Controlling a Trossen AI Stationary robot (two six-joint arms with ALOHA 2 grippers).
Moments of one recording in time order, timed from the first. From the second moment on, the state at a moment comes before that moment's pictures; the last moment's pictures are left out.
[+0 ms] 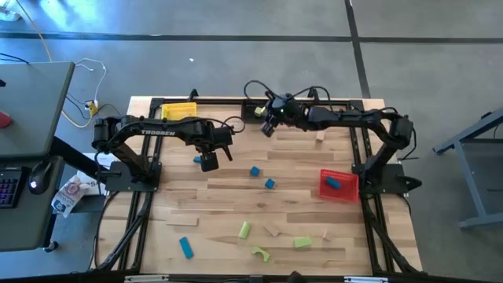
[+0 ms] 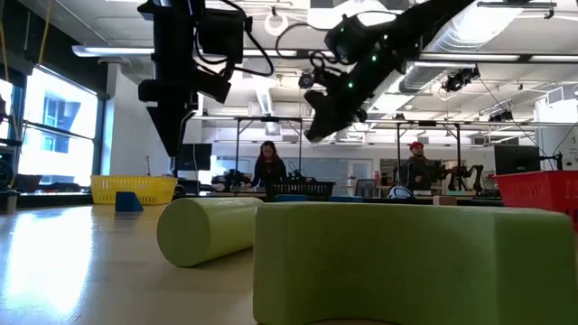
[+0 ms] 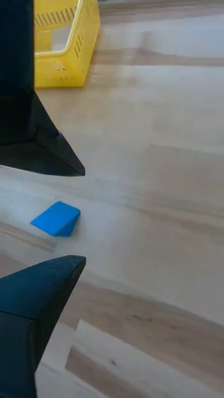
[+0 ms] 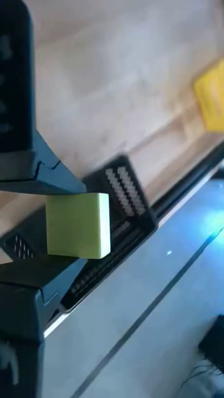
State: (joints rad) left arm 0.31 1.58 1.14 -1.08 -0.22 -0.05; right arm -0.41 1.71 1.14 -0.08 0.25 0.04
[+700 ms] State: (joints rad) left arm 0.04 1.58 1.14 -1.12 -0.21 -0.25; right arm -0.48 1.88 1.14 -0.04 0.23 0.11
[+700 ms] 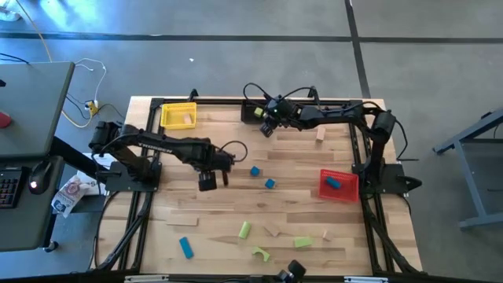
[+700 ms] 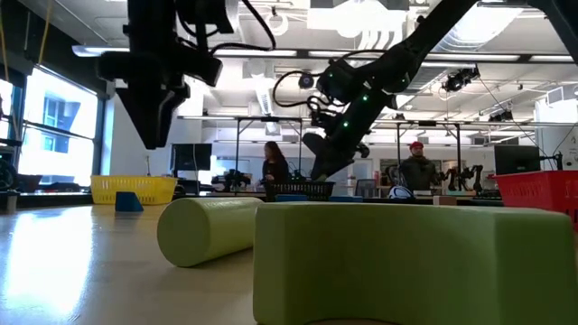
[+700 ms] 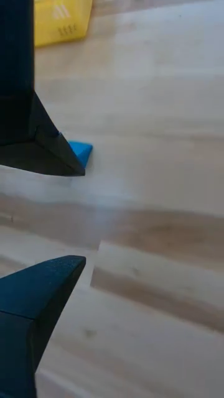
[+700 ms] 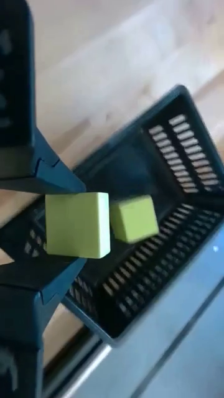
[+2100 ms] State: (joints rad) left arm -0.69 1.58 1.14 -1.09 -0.08 -0.48; right arm -0.36 1.71 1.14 -0.05 0.28 0.13
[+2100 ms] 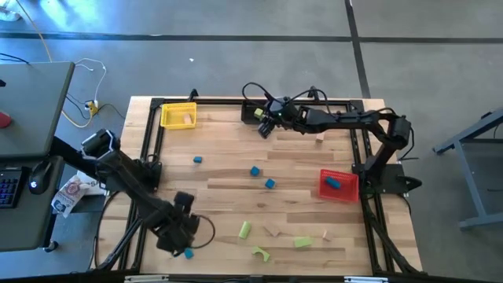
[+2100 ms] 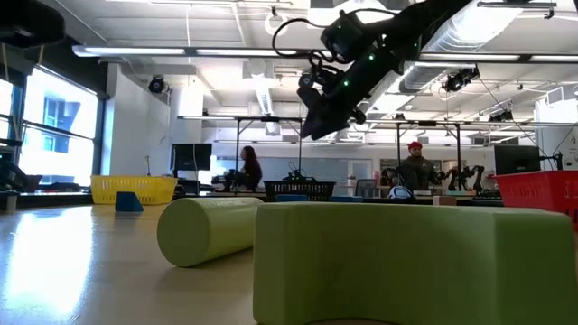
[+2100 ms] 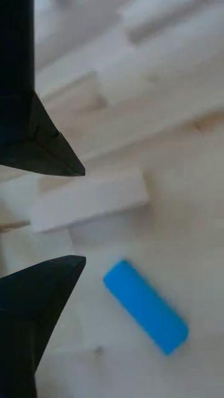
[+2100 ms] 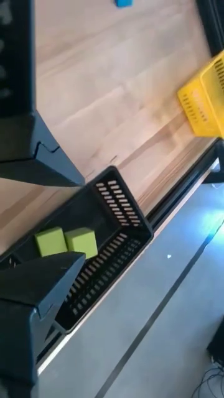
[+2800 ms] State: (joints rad) left arm -0.74 1.60 1.14 -0.89 -0.09 -0.21; right arm -0.29 1.54 1.14 -0.08 0.28 0.16
